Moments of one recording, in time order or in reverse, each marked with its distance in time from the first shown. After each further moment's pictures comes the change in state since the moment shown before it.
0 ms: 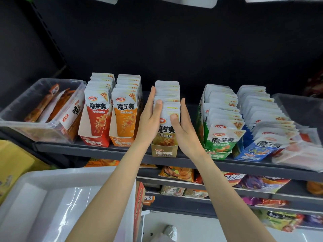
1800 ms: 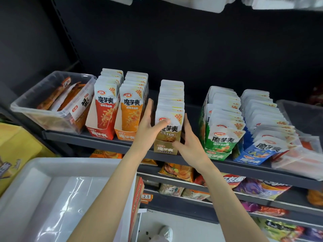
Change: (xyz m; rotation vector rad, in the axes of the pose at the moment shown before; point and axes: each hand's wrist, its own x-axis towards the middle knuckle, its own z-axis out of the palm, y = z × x) left_hand -0.041 0.005 -0.010 -0.053 0.021 -0.143; right_hand -0.034 -0.001 -0.011 -0.125 -0.183 0.138
